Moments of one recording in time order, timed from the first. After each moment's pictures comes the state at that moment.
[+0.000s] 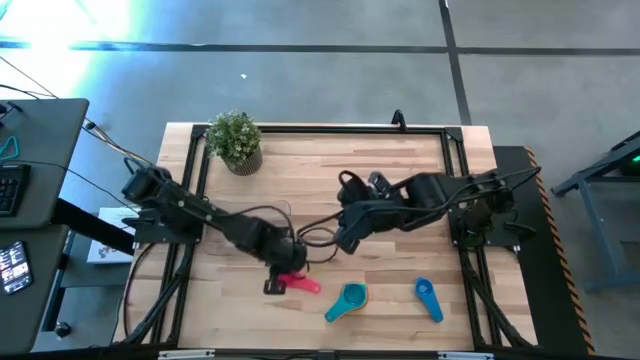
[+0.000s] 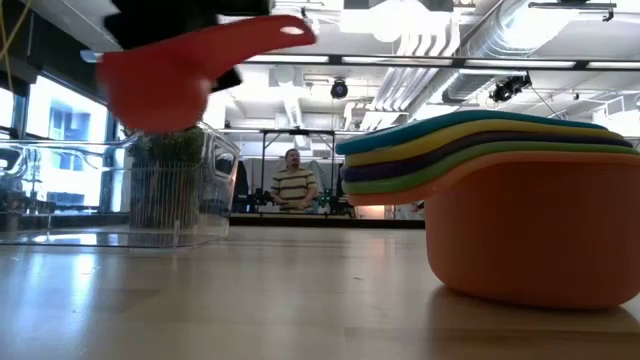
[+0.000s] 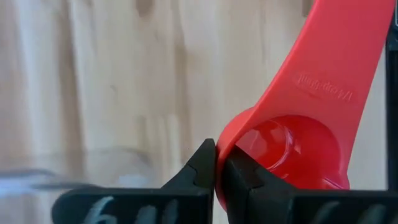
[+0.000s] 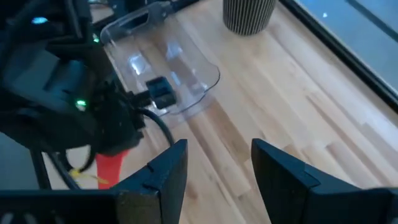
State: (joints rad) left arm -0.37 1.71 1.25 -0.76 0.01 -0.30; right arm 0.33 1.85 2.25 -1.37 0.47 0.73
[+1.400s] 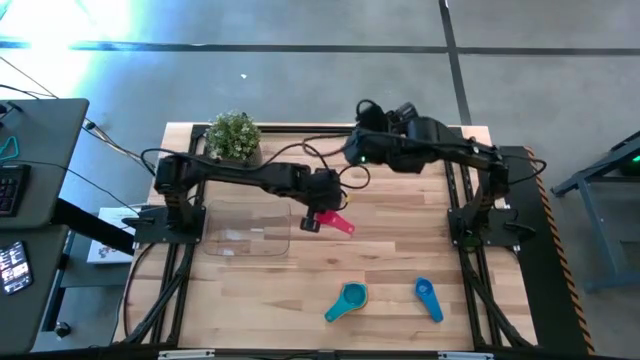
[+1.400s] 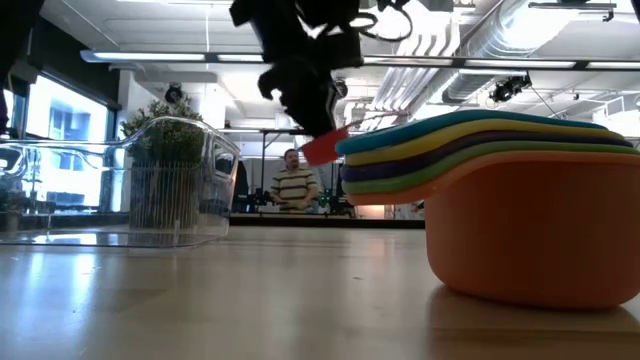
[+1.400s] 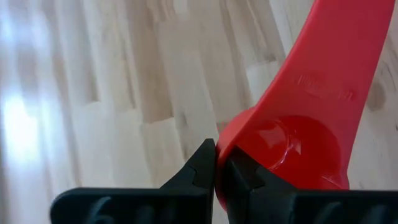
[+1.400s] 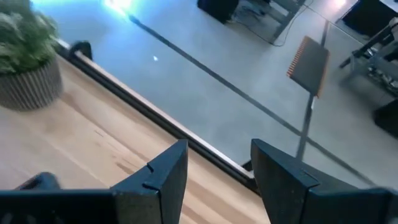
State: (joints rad) left arm 0.05 1.88 1.48 -0.66 -0.07 0.37; right arm -0.01 1.82 2.28 -1.55 0.93 0.63
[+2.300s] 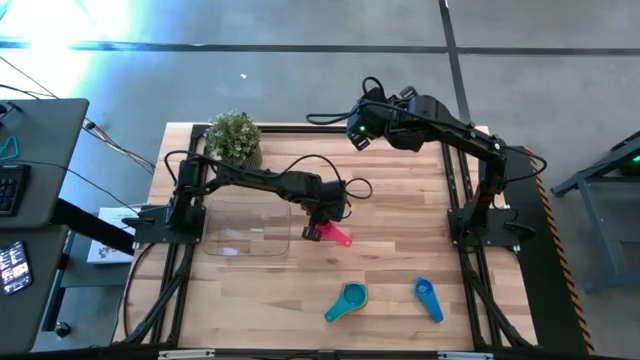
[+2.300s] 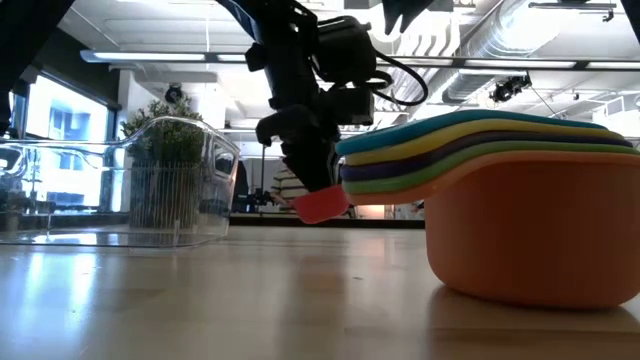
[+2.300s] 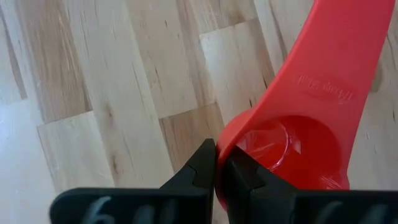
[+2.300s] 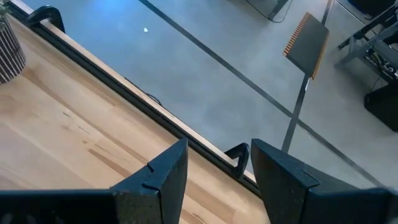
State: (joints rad) left arm 0.07 2.04 1.48 -0.65 0.09 0.35; right arm -0.18 1.82 2.28 -1.55 0.81 0.48
